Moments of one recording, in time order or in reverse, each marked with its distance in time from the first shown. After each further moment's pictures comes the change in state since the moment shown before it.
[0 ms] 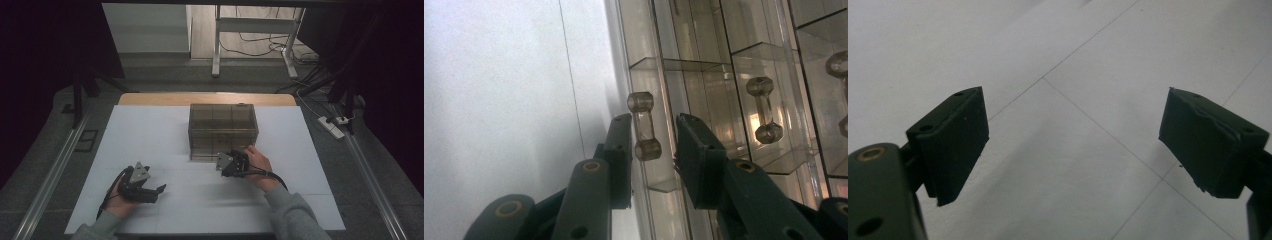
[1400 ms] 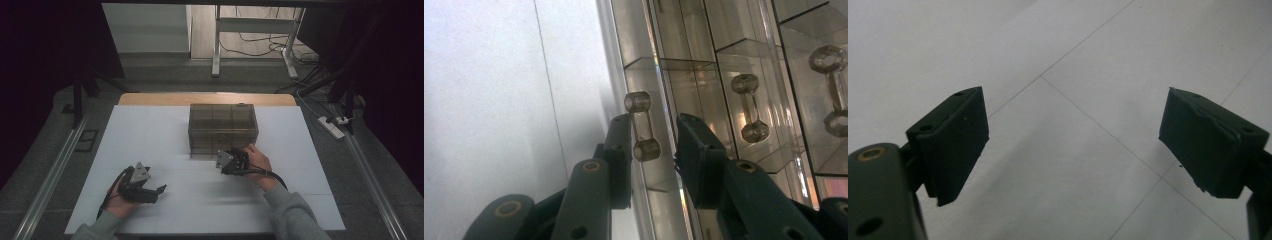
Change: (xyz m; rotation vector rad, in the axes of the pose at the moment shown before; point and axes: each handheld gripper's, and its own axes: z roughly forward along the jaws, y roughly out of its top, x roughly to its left) left arm 0.000 0.000 0.001 0.008 -0.005 0.004; right arm -0.004 -0.001 0.004 0.000 -0.034 0.014
